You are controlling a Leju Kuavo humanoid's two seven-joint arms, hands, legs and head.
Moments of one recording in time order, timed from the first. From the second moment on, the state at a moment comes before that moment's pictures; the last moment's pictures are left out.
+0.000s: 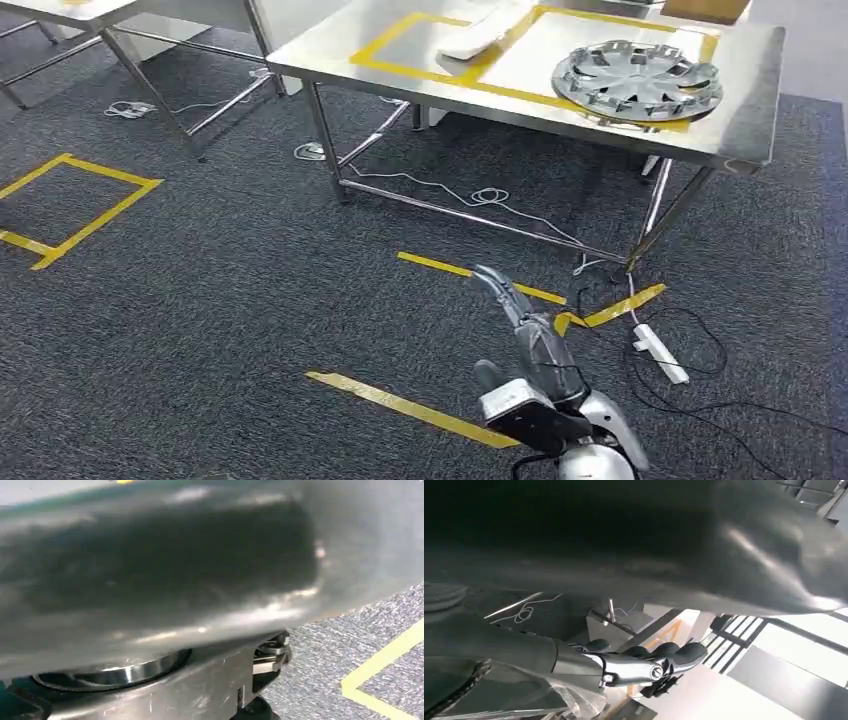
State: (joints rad) left arm -0.08 -0.22 1.21 -0.23 -0.98 -0.14 -0.38; right arm 0.18 0.13 0.37 -1.82 0.58 -0.08 -0.37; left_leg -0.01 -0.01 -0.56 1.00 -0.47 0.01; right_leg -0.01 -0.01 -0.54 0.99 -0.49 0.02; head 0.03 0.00
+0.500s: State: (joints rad) left arm -0.08 -0.22 1.21 -0.23 -0.98 -0.14 -0.38; right arm 0.18 0.13 0.37 -1.83 0.59 -0.07 -0.37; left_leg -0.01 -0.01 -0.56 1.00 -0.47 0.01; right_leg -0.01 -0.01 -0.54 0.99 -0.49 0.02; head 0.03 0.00
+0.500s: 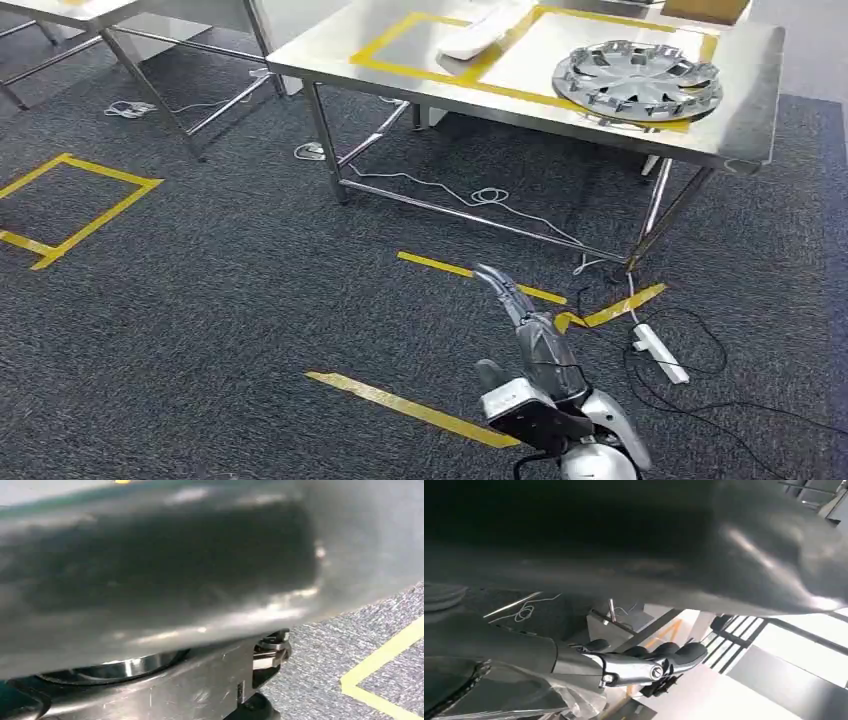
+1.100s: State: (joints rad) left arm -0.08 -0.22 1.21 -0.23 -0.99 -0.14 -0.38; right arm 0.18 0.14 0.36 -1.84 0.60 -0.07 -0.36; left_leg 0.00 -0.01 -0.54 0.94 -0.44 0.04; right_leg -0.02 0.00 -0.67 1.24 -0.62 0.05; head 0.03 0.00
